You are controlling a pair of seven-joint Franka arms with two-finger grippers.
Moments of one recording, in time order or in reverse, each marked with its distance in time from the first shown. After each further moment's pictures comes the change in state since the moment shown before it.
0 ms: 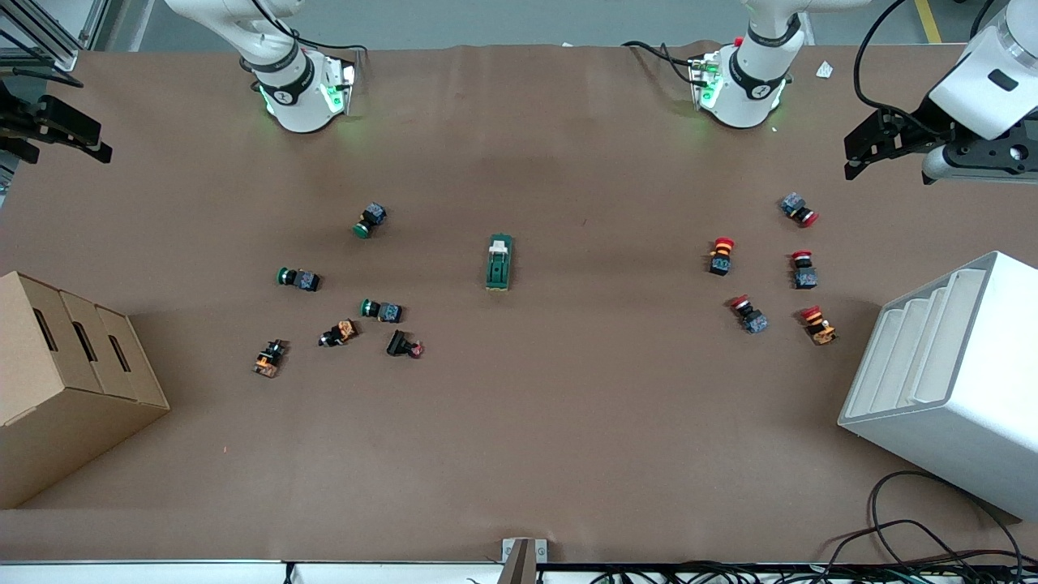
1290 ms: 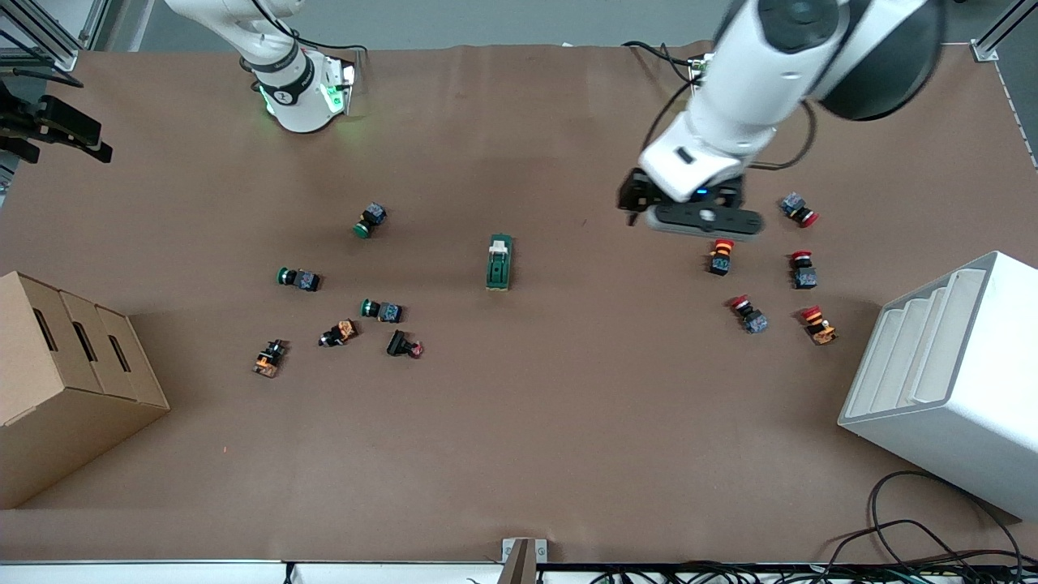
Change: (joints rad) left arm -0.030 0.210 -0.431 -0.097 0.000 0.384 -0.437; right arm -0.001 0.000 0.000 -0.001 0.000 -0.002 0.000
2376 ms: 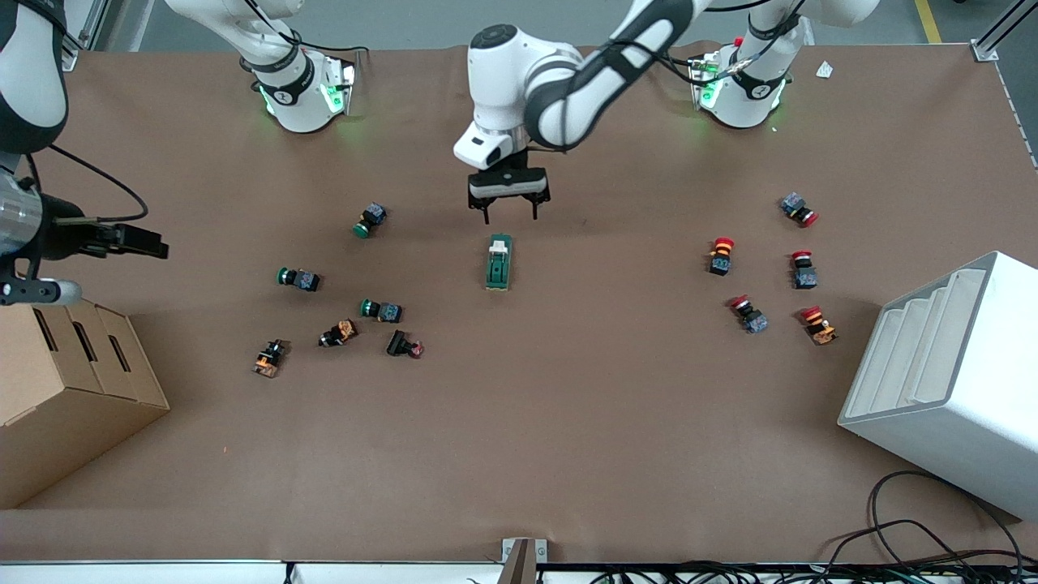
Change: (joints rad) left arm -0.516 0.392 -0.016 -0.165 0.883 0.402 -1.251; right arm -0.005 0.261 0.006 -0.001 0.078 0.173 0.079
